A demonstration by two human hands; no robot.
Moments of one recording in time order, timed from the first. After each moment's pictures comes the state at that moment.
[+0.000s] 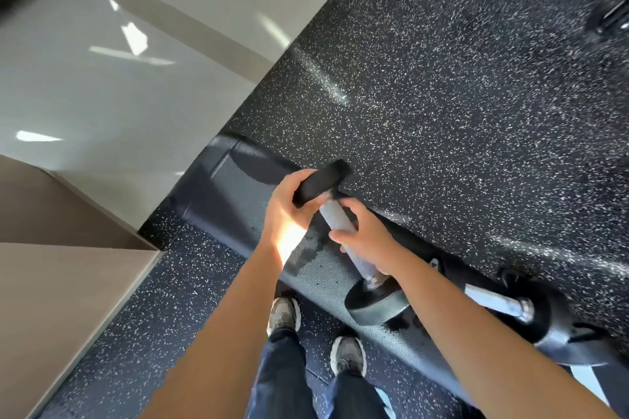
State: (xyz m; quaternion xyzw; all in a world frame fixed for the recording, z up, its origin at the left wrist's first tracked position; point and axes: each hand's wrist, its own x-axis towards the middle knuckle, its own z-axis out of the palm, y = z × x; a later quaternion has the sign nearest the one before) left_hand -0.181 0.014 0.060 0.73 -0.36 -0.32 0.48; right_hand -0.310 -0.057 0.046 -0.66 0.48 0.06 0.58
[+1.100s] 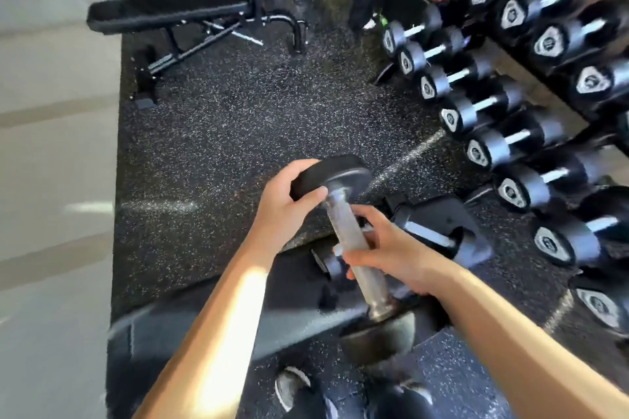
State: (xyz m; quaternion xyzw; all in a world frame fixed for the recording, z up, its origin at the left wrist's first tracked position) left_hand -0.342 -0.039 0.321 0.40 -0.67 -0.51 0.37; right_hand -0.498 0.047 0.326 -0.42 0.62 -0.25 0.61
